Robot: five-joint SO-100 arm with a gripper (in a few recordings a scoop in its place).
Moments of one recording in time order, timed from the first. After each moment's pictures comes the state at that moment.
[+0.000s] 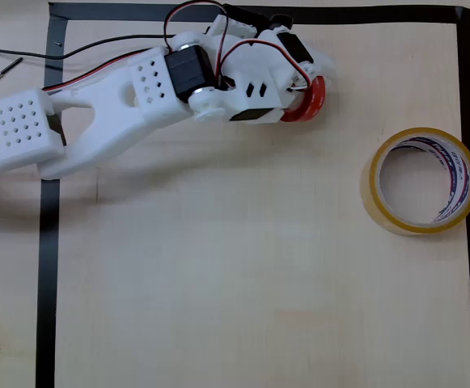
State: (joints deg) arm -17.1 5.2 -11.2 57.4 -18.7
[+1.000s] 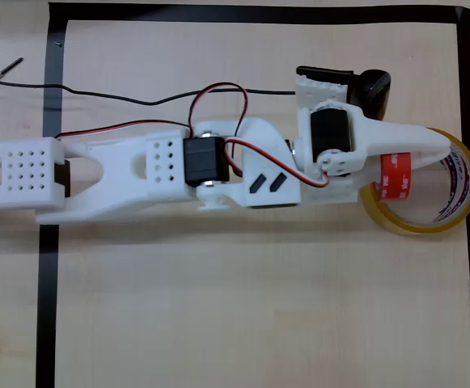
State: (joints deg) arm -3.3 5.3 -11.2 7.9 -20.3
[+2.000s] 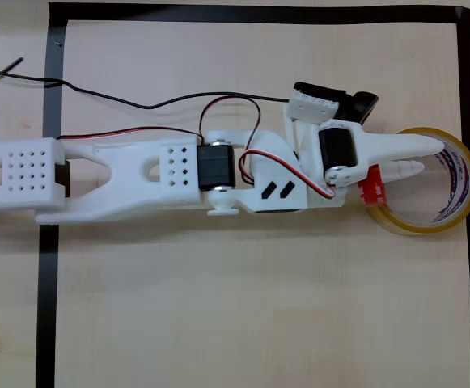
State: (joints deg) arm -3.2 4.0 -0.1 11.6 -16.2
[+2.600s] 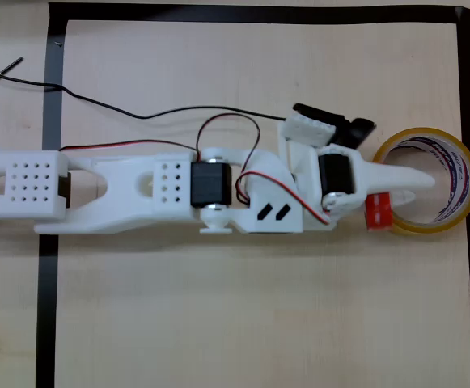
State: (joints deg) arm -0.7 2.6 -8.8 25.8 -16.2
